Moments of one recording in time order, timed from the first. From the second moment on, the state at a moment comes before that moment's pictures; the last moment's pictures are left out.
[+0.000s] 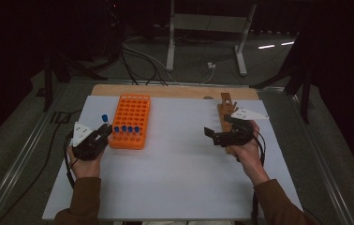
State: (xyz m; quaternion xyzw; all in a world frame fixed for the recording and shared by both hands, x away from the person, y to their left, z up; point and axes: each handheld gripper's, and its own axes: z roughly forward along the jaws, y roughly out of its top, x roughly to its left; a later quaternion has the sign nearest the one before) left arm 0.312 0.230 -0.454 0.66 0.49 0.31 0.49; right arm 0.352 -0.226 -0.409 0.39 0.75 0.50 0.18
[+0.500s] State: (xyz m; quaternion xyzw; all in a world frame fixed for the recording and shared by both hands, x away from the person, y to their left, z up) left arm 0.333 0.230 -0.485 0.67 0.51 0.30 0.45; right arm 0.350 -0.227 -0.410 0.38 0.75 0.50 0.18
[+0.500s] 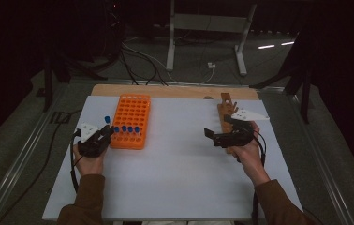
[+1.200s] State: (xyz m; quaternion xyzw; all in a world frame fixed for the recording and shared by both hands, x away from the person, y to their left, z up) left arm 0.330 0.232 -0.500 0.69 0.53 0.27 0.41; right arm 0.339 -0.230 -0.428 0.38 0.76 0.49 0.20
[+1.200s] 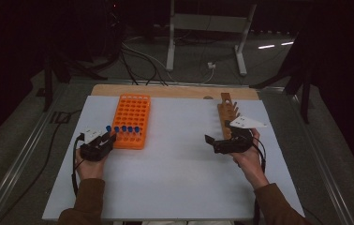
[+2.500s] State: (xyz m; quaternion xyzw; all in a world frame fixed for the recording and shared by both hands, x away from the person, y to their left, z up) left arm 0.245 0.219 -0.461 0.67 0.45 0.31 0.51; right arm 0.260 -0.306 -0.468 0.39 0.71 0.54 0.24
